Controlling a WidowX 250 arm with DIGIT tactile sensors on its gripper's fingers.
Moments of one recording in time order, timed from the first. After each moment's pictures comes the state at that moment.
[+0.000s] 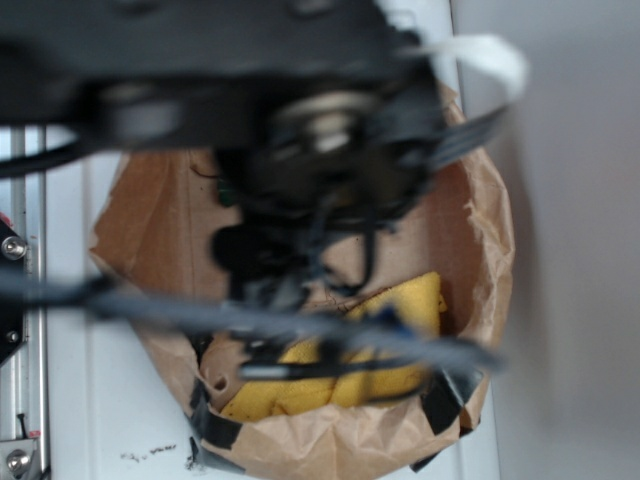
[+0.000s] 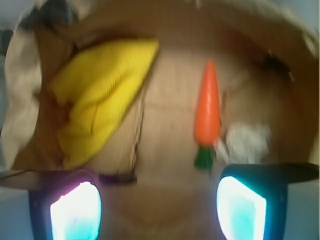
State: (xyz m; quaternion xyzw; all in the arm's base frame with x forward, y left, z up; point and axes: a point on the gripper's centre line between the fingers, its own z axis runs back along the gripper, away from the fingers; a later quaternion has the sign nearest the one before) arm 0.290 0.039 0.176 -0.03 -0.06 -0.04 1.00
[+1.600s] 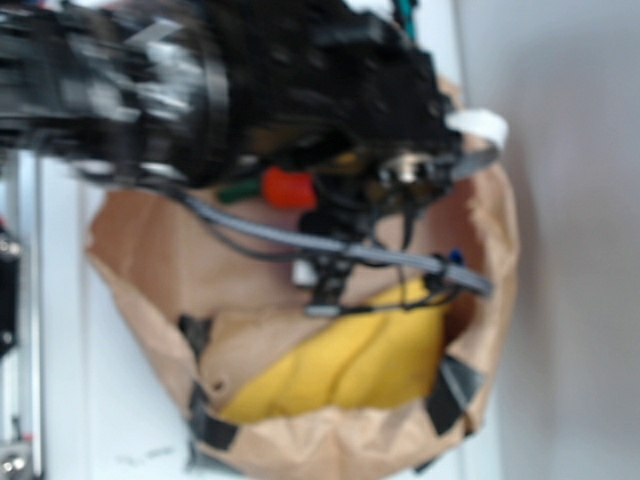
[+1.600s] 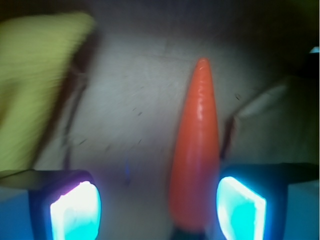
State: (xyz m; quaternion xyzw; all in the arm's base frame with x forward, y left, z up) arm 0.315 0.043 0.067 0.03 -0.05 -0.06 1.00
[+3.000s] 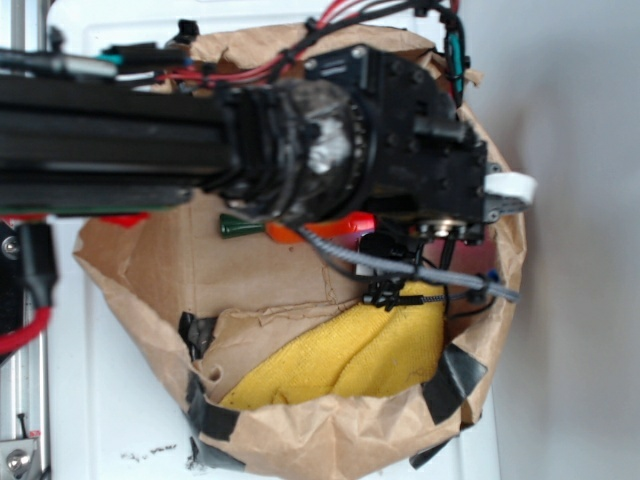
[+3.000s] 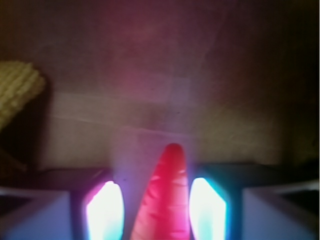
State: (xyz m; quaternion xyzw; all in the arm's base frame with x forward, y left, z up) arm 0.328 0.056 0.030 0.09 -0.05 -0.05 0.99
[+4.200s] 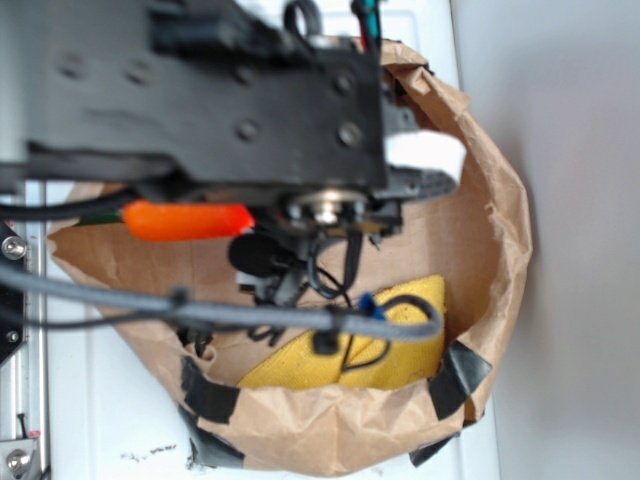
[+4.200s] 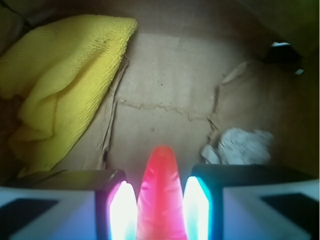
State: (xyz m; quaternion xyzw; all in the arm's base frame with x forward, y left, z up) arm 0.264 0.045 0.158 0.05 -0.06 -0.03 1.00
